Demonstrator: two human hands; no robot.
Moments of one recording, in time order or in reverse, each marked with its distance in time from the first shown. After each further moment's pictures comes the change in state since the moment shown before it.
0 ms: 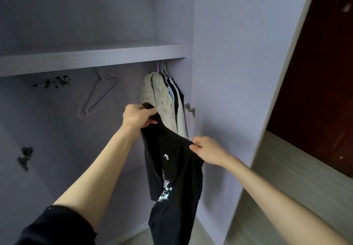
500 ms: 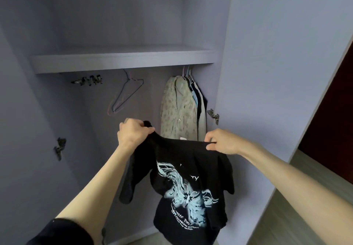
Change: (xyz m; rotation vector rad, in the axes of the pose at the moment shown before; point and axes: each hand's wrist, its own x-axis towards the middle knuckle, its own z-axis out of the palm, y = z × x) left_hand 0.011 -0.054 -0.079 0.507 0.204 0.014; right_hand 0.053 -0.040 -0.014 -0.273 -0.221 -0.117
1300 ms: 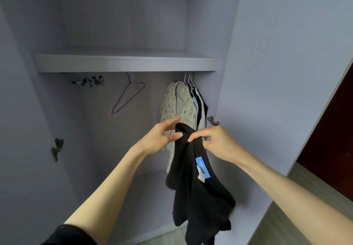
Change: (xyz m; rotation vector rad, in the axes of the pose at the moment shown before) left_hand -0.013 0.019 0.008 -0.371 -0.517 0.485; right_hand -0.018 -0.055 -0.002 0.322 0.357 -0.302
